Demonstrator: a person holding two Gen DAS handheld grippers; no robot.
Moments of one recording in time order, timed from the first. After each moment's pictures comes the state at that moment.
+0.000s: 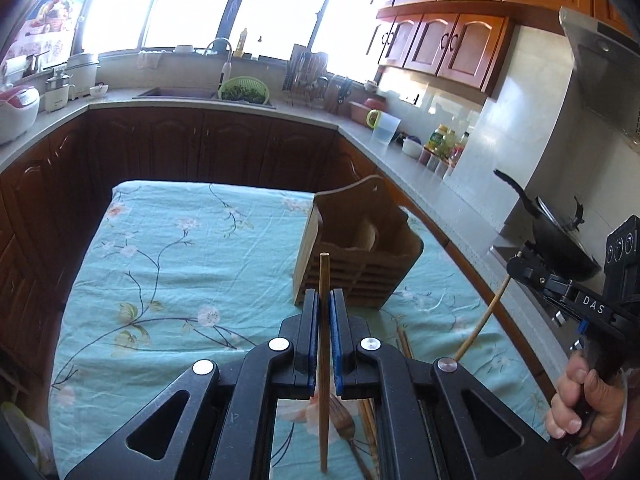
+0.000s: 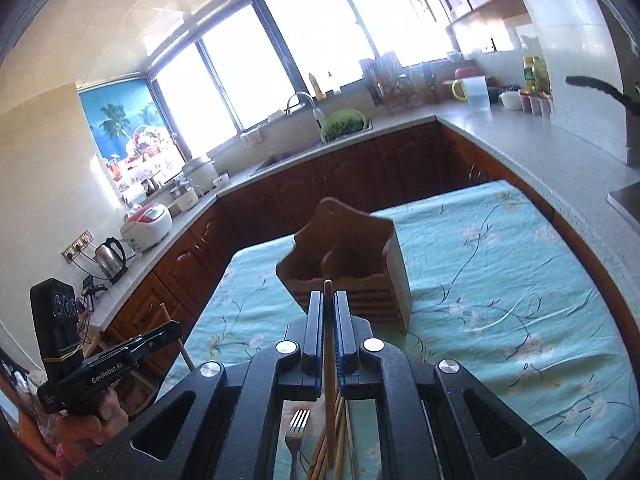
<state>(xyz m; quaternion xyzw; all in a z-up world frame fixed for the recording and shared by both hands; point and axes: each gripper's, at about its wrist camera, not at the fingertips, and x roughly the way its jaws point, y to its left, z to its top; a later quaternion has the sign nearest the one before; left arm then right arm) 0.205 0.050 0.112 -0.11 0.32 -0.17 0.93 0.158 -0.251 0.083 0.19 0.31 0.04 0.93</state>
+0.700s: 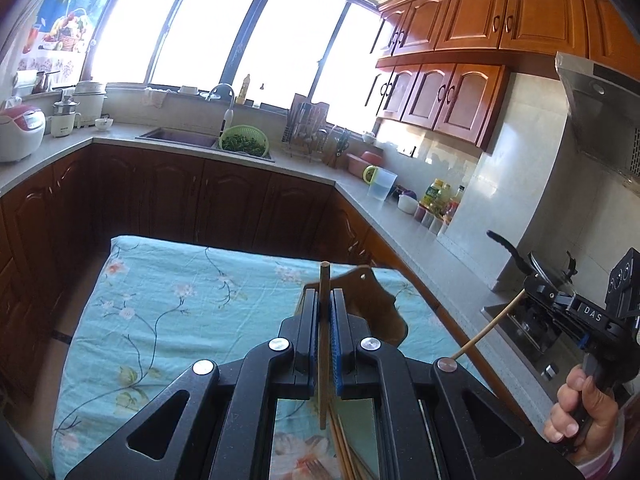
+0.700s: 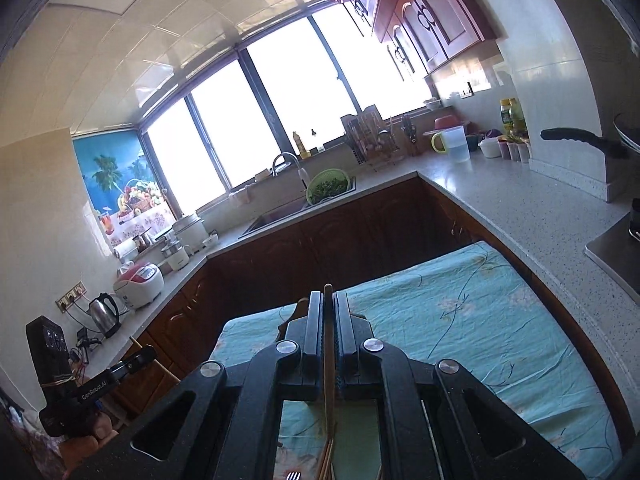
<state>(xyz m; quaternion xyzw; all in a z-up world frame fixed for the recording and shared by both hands) 0.211 0.049 0.142 -0.14 0.23 -0.16 0.95 0.170 -0.295 0.136 0.21 0.22 0.00 0.95</state>
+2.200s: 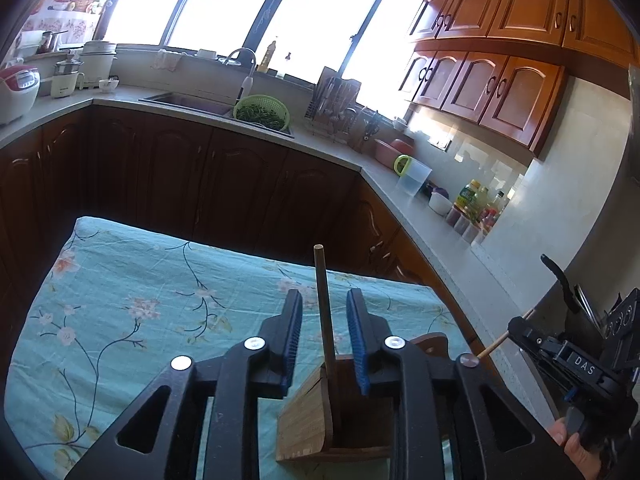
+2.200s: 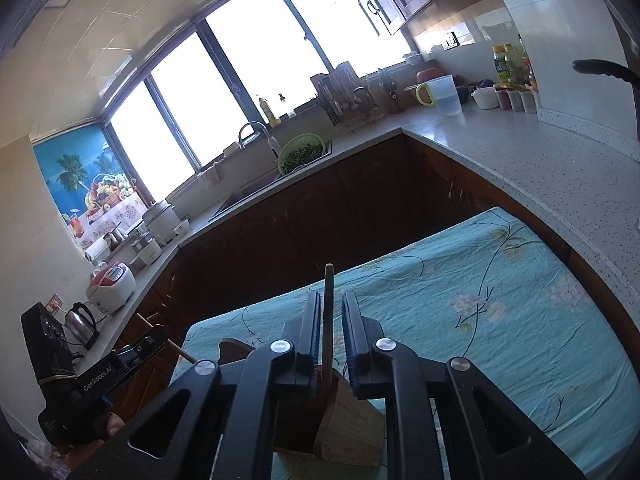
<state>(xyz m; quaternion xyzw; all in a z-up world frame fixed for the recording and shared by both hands) 0.408 0.011 0.055 -0.18 0.28 -0.13 0.93 0.305 -0.326 0.050 0.25 0.29 -0.02 0.92</state>
